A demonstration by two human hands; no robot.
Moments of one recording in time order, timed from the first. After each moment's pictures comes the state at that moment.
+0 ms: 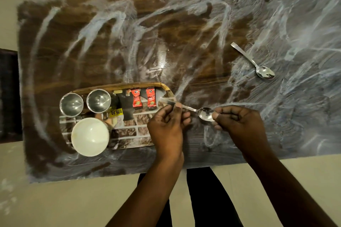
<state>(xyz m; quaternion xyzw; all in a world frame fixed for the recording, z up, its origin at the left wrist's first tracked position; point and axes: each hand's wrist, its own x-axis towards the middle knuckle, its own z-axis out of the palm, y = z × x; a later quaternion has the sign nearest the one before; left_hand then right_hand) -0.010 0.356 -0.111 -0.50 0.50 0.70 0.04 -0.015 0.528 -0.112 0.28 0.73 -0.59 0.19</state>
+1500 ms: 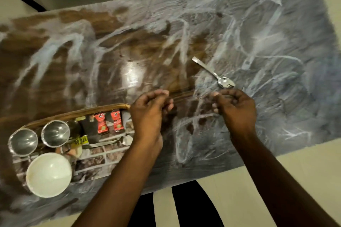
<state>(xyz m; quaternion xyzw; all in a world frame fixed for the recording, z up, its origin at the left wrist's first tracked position) -0.097 0.387 -0.094 -0.42 0.50 0.75 0.12 -0.071 0.592 -0.138 0.38 0.71 -0.59 0.00</state>
